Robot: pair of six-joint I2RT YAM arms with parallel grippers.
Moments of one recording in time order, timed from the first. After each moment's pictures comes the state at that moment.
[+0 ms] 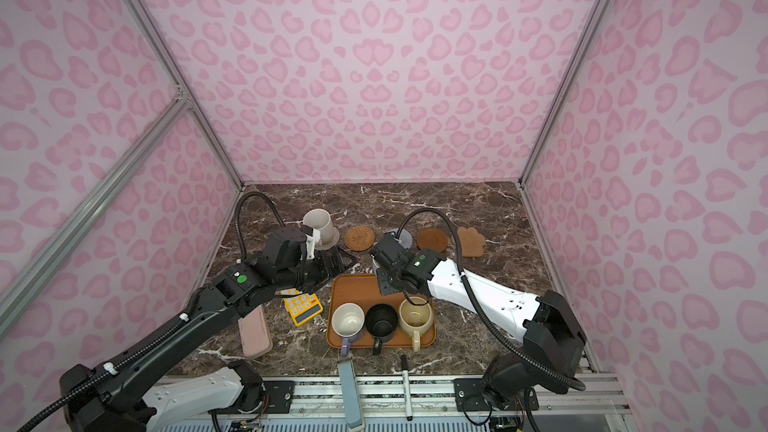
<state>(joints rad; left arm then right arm) -0.67 1.10 1.00 -0.60 0.20 -1.03 0.88 1.49 1.18 -0.78 0.17 0.62</state>
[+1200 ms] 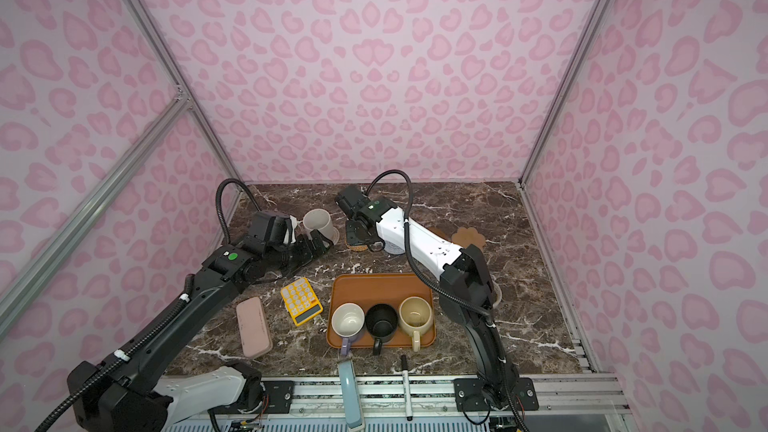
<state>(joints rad) -0.44 1.19 1.09 -0.73 0.17 -0.89 0.79 2.14 2.05 -1.02 0.16 0.62</state>
